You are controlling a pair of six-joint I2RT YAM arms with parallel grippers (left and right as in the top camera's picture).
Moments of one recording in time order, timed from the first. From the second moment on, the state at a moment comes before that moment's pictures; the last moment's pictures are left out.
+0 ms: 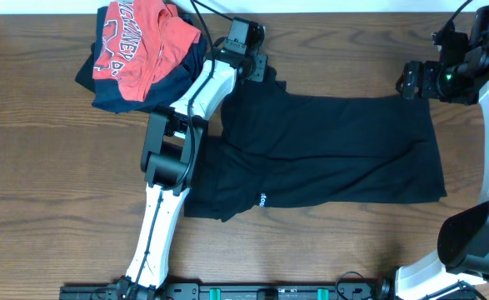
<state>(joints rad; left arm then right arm) -0.36 2.54 2.09 -0.47 0.10 -0.13 -0.21 1.77 1.76 -1.17 -0.19 -0.09</state>
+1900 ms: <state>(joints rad) -0.40 2.26 2.07 -0.97 0.08 -0.22 -0.25 2.27 1.76 -0.81 -0.10 -0.06</state>
